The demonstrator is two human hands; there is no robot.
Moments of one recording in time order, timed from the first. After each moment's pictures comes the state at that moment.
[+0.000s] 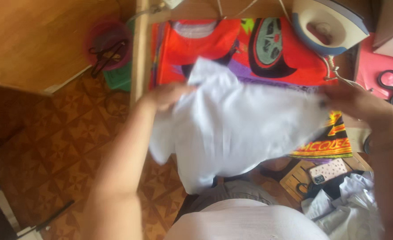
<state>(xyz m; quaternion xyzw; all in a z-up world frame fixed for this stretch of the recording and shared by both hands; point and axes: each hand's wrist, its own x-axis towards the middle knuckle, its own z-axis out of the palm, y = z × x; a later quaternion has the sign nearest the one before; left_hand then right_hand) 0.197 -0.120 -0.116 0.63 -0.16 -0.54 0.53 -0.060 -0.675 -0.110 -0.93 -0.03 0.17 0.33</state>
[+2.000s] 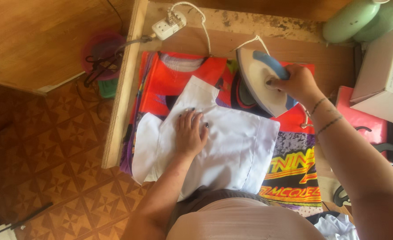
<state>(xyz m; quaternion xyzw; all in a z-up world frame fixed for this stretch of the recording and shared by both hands) 0.093 -0.250 -0.159 0.92 -0.23 0.14 0.28 0.160 -0.622 -0.065 -0.91 0.17 0.07 0.37</state>
